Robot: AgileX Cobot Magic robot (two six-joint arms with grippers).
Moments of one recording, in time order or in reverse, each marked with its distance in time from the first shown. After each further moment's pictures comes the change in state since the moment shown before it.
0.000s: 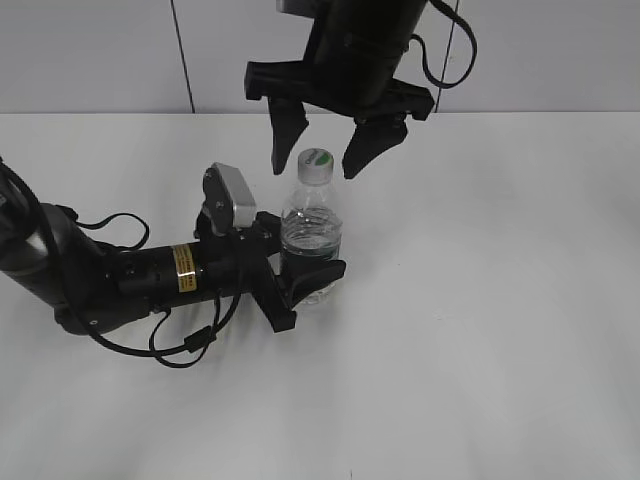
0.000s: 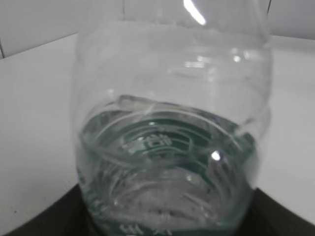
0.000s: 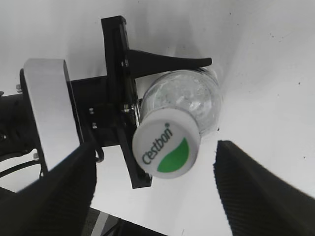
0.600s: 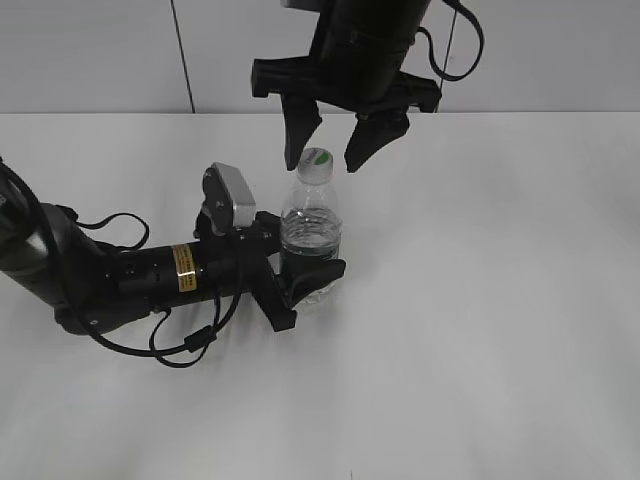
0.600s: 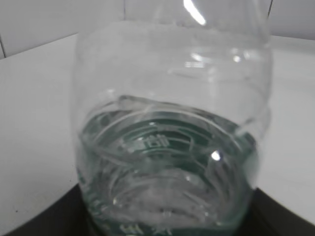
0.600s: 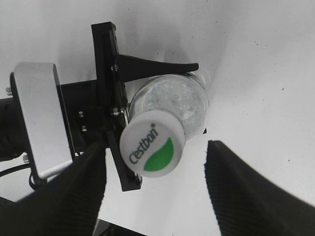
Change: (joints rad) left arm 0.000 0.000 0.000 -0.003 0.001 0.000; right arm 0.000 -0.009 0.000 -0.036 0.000 -0.001
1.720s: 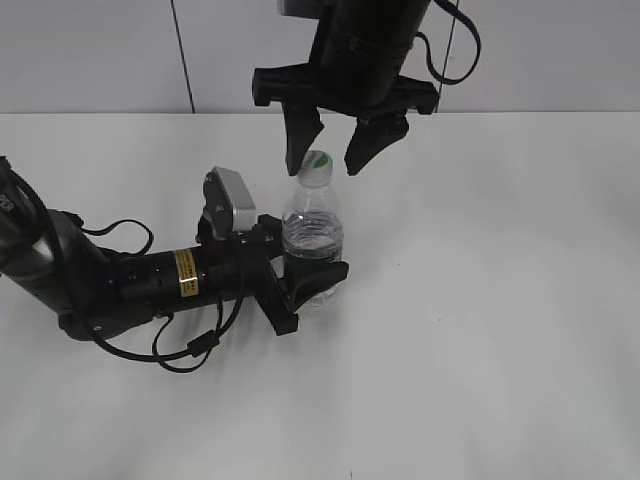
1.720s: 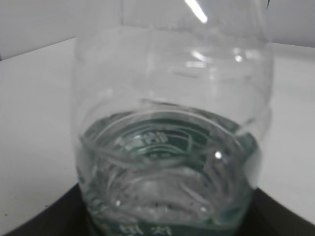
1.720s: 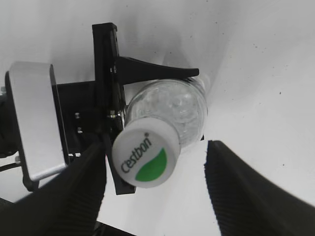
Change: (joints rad) left arm -0.007 0.021 0.000 -0.007 -0.036 0.000; right arm 0.000 0.010 0.000 -0.006 -0.001 -0.040
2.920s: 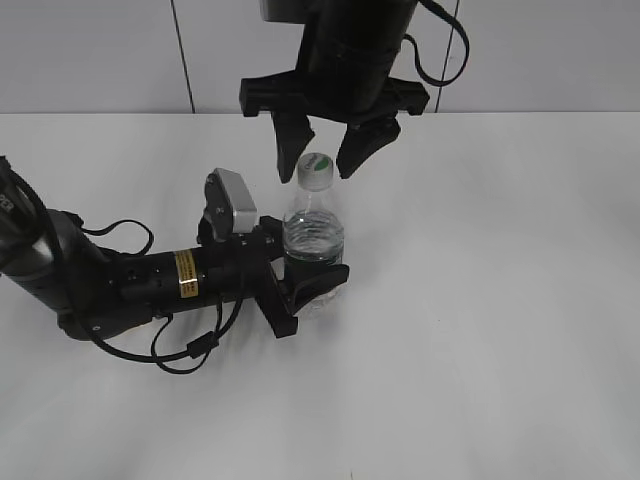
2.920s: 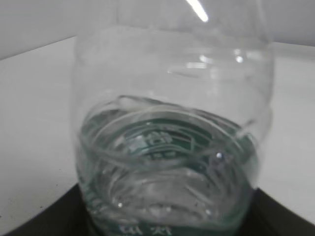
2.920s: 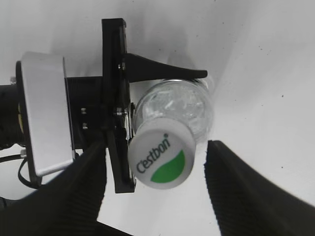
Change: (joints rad) left arm 0.000 0.000 0.000 0.021 -0.002 0.000; right arm 0.033 0.000 0.000 -0.030 0.001 -0.012
